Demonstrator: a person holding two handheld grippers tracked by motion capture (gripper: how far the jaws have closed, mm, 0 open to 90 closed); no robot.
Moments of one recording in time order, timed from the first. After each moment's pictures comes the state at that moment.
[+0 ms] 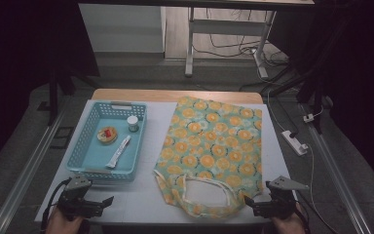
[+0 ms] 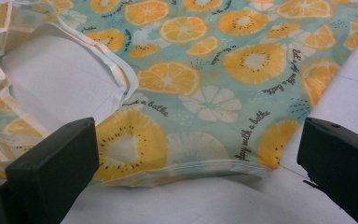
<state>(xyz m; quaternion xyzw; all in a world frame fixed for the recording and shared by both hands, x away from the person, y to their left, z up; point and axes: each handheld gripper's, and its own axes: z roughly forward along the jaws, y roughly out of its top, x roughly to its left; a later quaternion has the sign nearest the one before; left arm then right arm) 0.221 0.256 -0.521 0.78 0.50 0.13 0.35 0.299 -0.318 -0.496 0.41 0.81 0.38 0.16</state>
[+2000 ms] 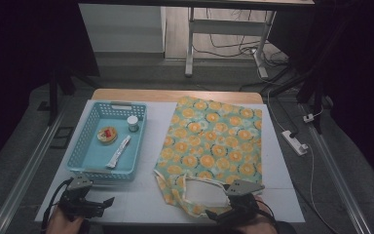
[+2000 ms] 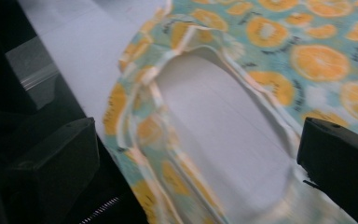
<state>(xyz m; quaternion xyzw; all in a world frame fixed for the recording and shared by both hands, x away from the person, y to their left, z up) 0.222 0.253 -0.521 0.79 0.50 0.13 0.33 0.273 -0.209 -0.478 0.25 0.88 0.39 0.08</state>
